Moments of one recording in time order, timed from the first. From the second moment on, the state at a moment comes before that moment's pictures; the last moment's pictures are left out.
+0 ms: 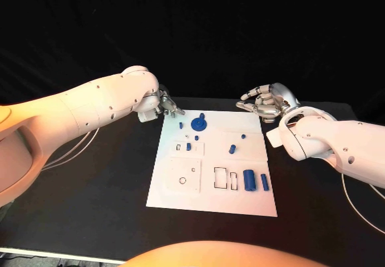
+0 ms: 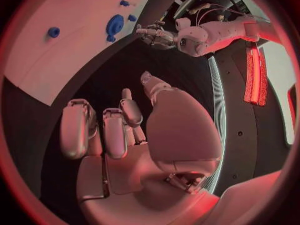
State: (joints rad) left arm 1.37 -0.47 -0.05 0.92 -0.95 0.21 -0.55; left_hand 1.12 -0.14 0.27 0.29 0.22 0.80 0.12 0.55 0.67 1.10 0.05 1.15 0.76 1.47 -0.02 1.51 1.31 0.11 1.25 0.09 1.28 0.95; right arm 1.30 -0.76 -0.14 1.47 -0.69 -0.65 0.01; right_hand 1.28 -0.21 0.34 0.20 0.06 0.87 0.13 0.39 0.37 1.28 0.05 1.18 1.28 1.46 -0.03 1.42 1.31 0.05 1.47 0.07 1.26 1.31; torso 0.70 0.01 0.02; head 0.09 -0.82
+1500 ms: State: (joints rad) left arm 1.36 -0.44 -0.07 0.88 -0.95 0.31 -0.53; left_hand 1.17 -0.10 0.27 0.29 0.22 0.83 0.11 0.56 0.66 1.11 0.03 1.16 0.77 1.46 -0.02 1.51 1.31 0.11 1.27 0.09 1.30 0.97; right arm 1.30 -0.76 -0.14 1.47 -0.69 -0.65 0.01; right_hand 1.28 -0.21 0.34 0.20 0.06 0.87 0.13 0.39 0.37 1.28 0.05 1.18 1.28 1.46 -0.03 1.42 1.31 0.05 1.47 0.07 1.26 1.31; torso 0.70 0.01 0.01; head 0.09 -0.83
